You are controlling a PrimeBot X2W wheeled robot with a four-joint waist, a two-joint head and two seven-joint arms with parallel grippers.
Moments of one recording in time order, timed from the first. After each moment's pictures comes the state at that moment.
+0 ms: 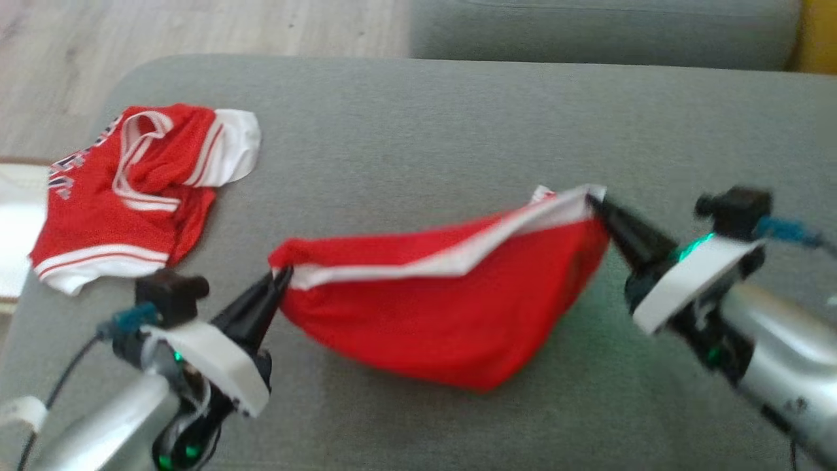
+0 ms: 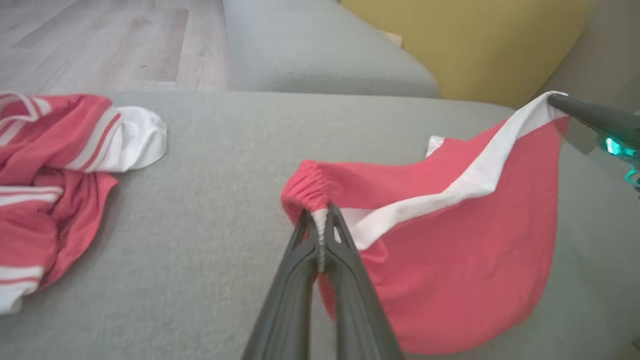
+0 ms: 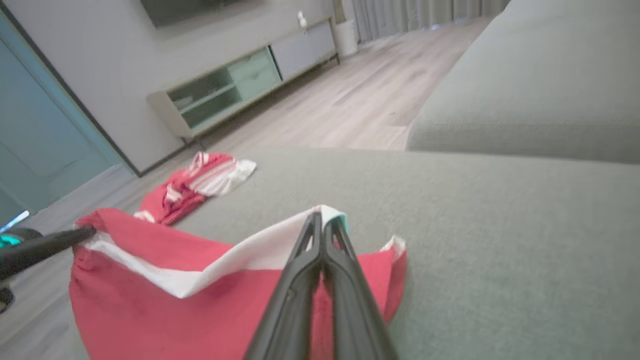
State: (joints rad) left arm -0.36 0.60 -0.89 0.18 -0.89 0.03 -0.20; right arm -0.63 -0.59 1.07 0.43 1.12 0.13 -0.24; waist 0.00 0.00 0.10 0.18
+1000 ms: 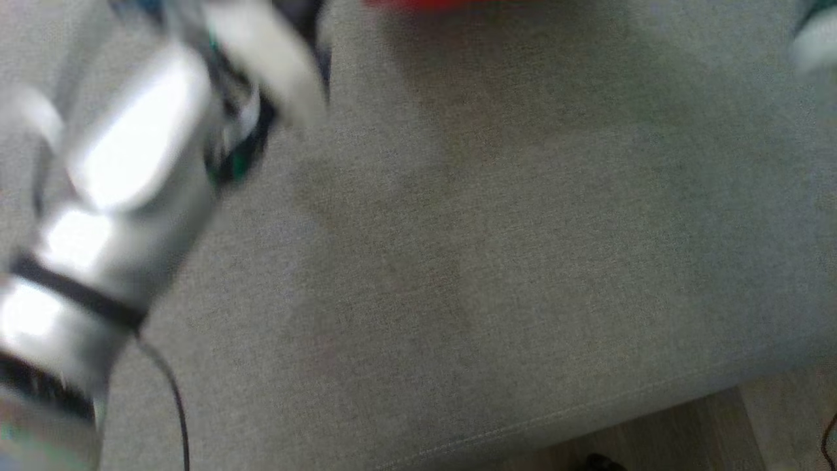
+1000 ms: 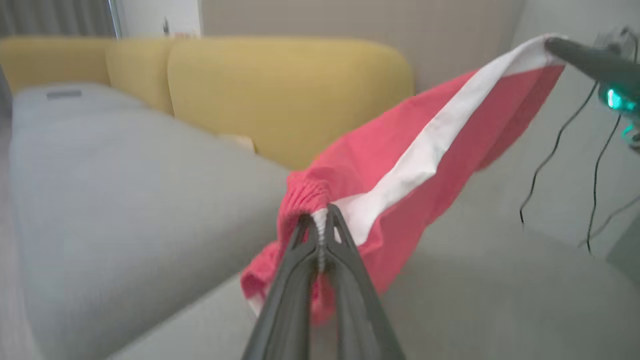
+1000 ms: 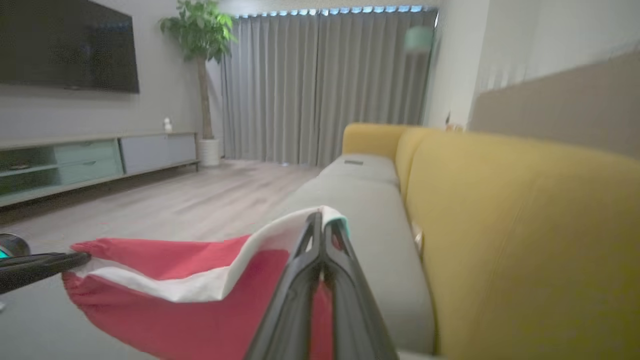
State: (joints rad) left arm -1.15 0.30 -0.94 0.59 -0.77 -0.13 -0.25; right arm -1.06 -0.68 0.71 0.38 0.87 0.13 -0.26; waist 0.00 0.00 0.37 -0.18
